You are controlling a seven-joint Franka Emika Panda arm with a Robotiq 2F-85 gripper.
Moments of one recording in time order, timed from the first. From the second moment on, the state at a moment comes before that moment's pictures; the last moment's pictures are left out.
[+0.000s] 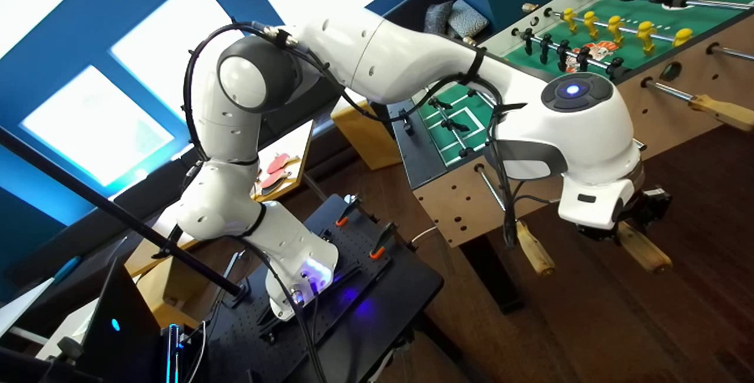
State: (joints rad) arm -0.66 0.88 -0.27 -1.66 0.51 2.58 1.00
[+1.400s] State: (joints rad) arm -0.79 0.93 -0.32 -1.53 0.49 2.53 0.93
